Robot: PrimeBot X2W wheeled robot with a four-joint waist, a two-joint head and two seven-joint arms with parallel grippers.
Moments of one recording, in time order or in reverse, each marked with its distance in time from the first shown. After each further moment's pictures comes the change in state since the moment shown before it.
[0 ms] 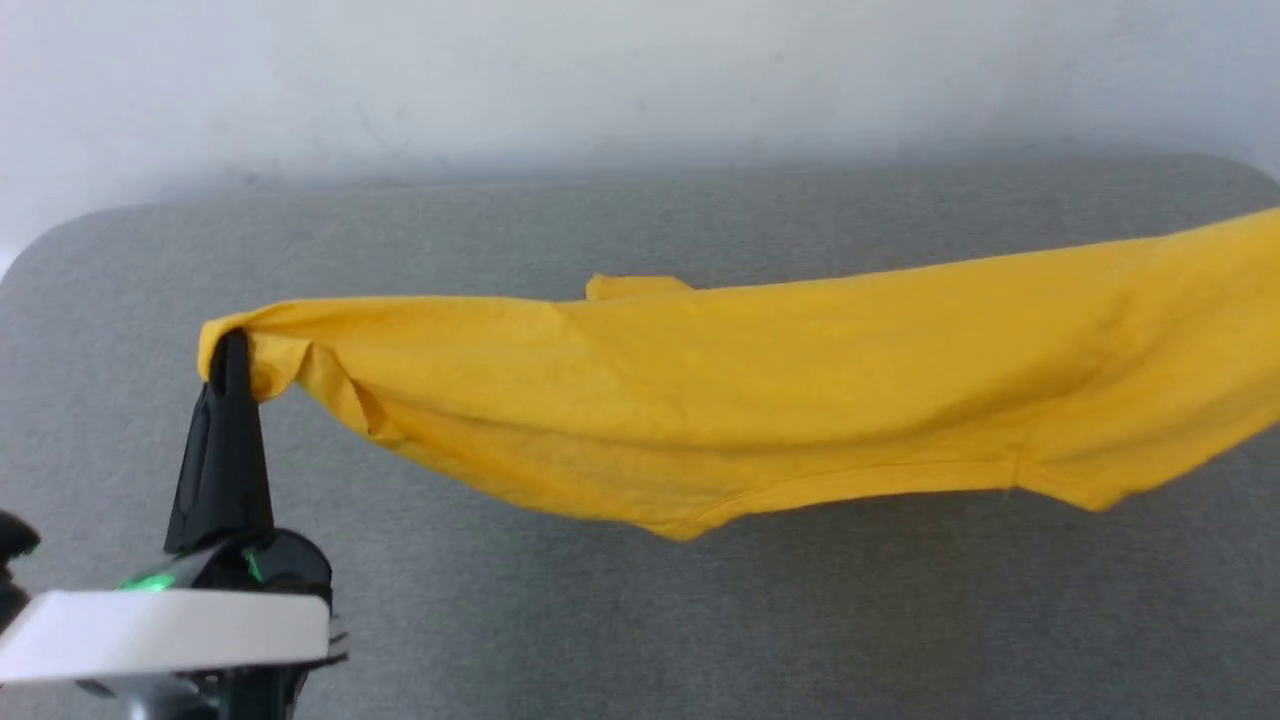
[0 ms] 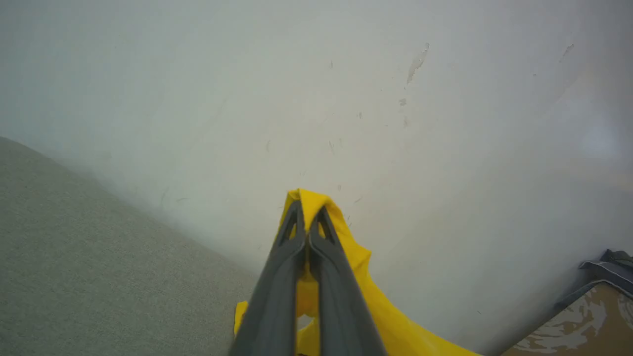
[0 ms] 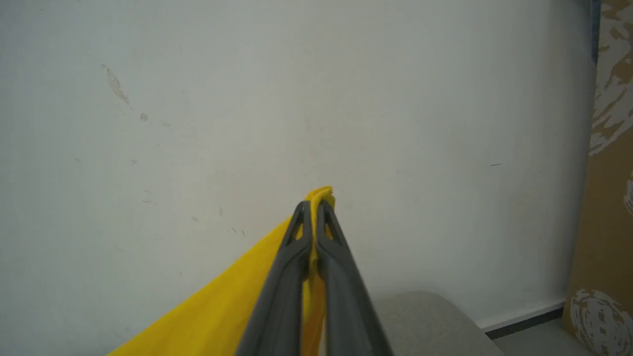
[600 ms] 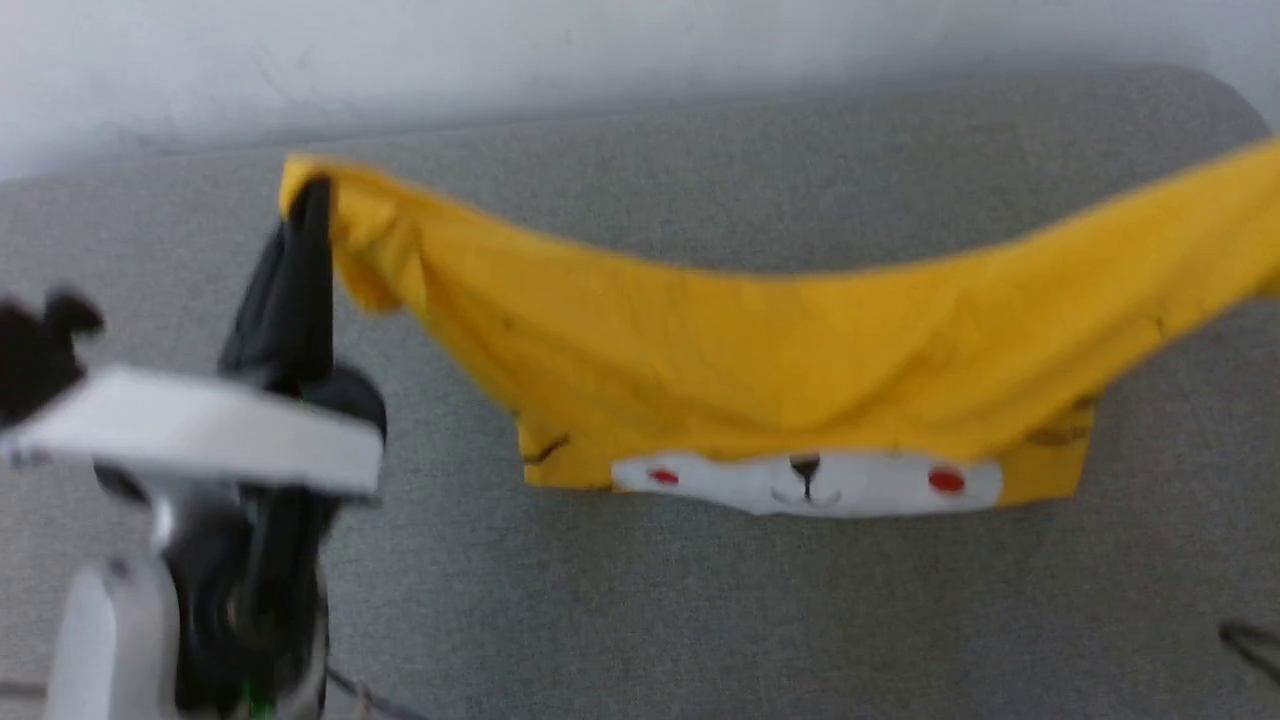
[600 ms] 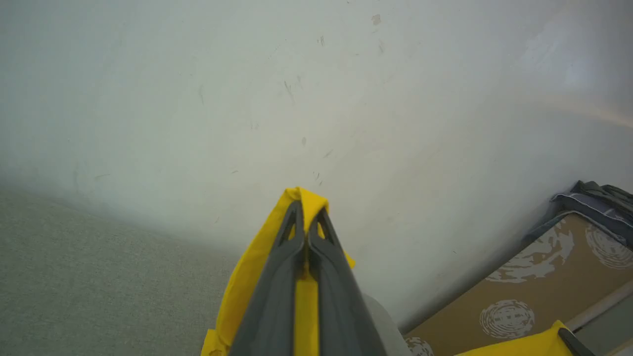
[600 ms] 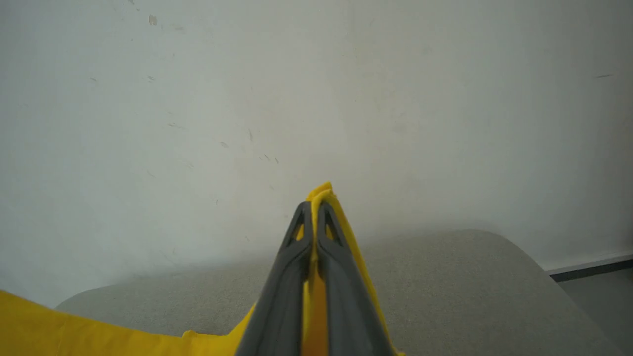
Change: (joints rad) left arm -0.245 0.038 -0.066 0.089 -0.022 0.018 0.140; right arm 0.013 -0.011 0.143 0.100 0.101 0.000 0.061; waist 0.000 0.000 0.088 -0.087
